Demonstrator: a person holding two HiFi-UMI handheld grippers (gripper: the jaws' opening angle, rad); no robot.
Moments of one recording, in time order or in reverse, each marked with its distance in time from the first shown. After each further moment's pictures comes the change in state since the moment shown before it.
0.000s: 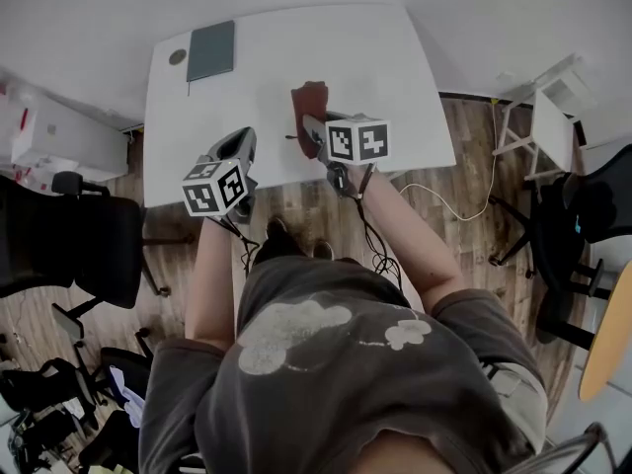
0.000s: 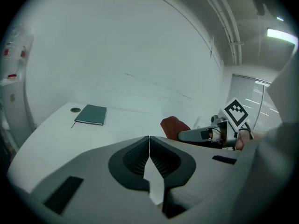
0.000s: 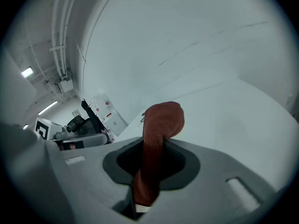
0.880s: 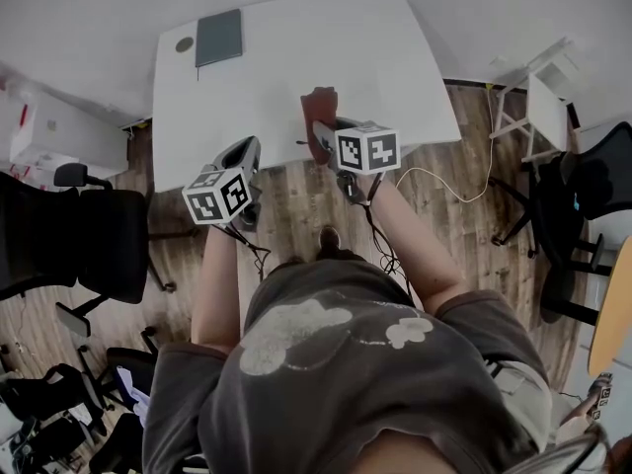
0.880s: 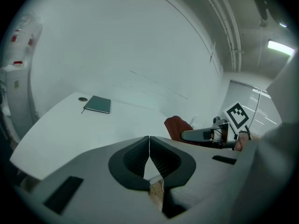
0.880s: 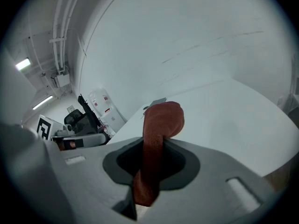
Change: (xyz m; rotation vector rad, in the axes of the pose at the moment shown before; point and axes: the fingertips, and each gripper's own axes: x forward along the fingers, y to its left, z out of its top) left arm -0.075 0.014 -0.049 -0.072 0.021 -0.049; right arm -0.026 0.057 -0.059 -0.025 0.010 -0.073
